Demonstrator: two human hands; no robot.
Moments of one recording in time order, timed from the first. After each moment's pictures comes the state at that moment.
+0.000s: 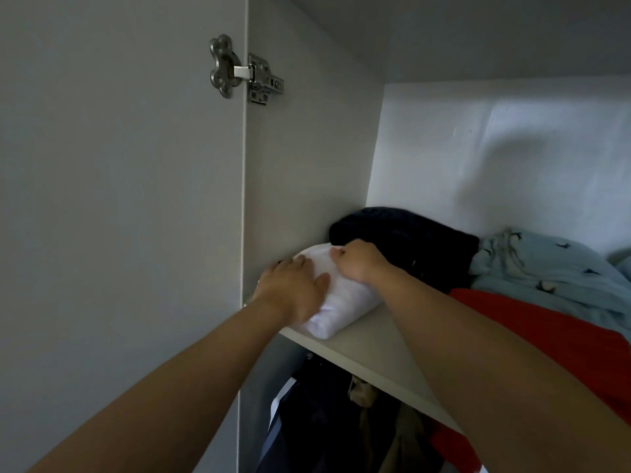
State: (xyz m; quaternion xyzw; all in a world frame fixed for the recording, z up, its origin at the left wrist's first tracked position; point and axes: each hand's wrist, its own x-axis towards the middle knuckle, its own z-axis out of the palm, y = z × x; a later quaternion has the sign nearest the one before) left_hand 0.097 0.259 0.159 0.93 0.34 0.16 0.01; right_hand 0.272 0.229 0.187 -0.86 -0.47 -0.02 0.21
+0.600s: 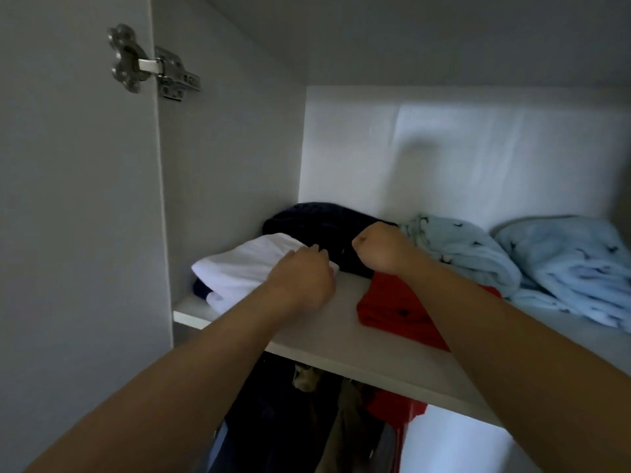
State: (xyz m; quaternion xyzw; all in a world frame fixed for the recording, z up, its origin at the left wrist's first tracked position) left_hand 0.160 0.179 0.189 0.97 0.16 0.17 0.04; right_hand 0.277 0.062 0.242 -0.88 -0.44 -0.06 0.20
